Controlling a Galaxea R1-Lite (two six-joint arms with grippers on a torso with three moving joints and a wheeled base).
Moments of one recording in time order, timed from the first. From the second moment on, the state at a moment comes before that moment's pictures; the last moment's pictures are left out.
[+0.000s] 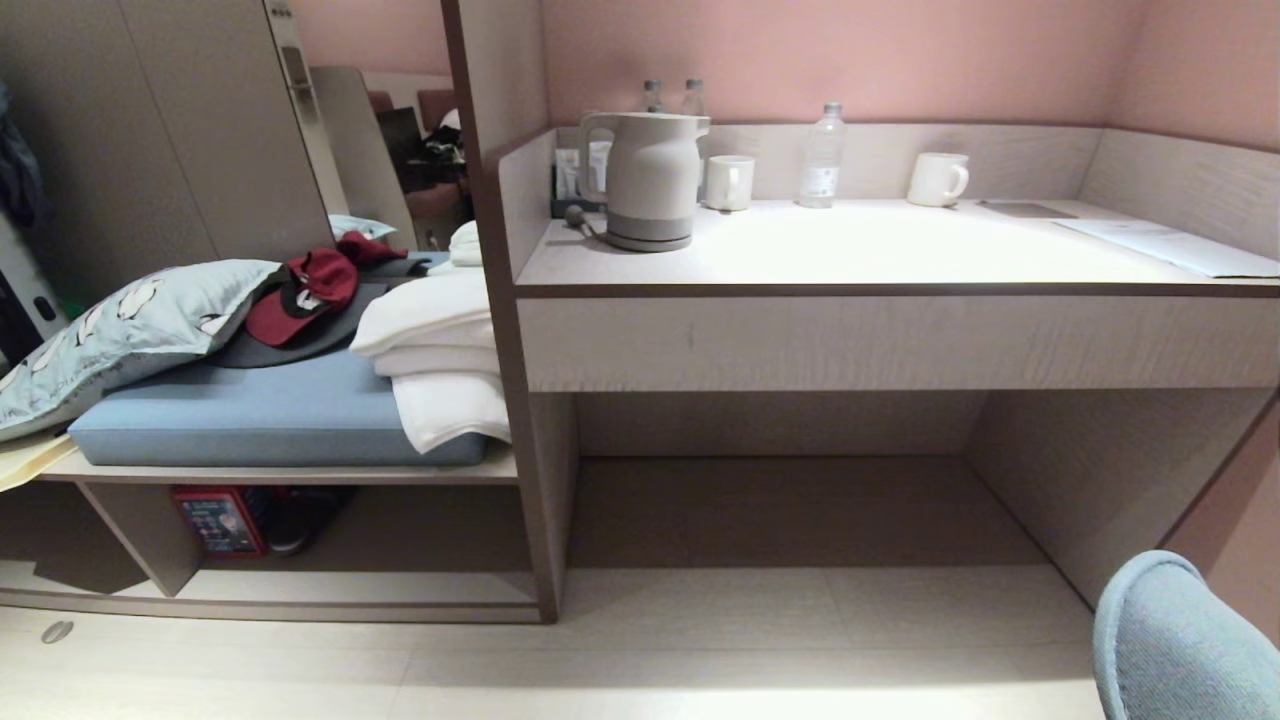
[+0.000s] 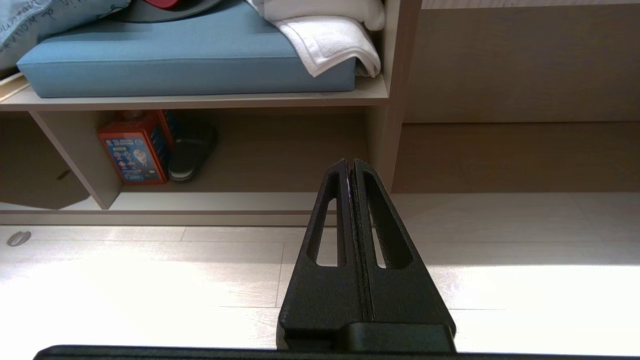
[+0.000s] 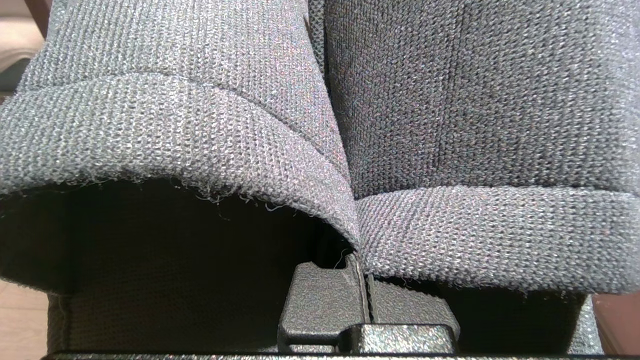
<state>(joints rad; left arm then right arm) 0.00 0.00 0.00 0.00 0.00 -0.01 0.01 0.00 0.00 0.00 -0.01 0.00</state>
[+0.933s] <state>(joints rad) 0.00 0.00 0.00 0.00 0.00 -0.01 0.01 0.00 0.00 0.00 -0.01 0.00</state>
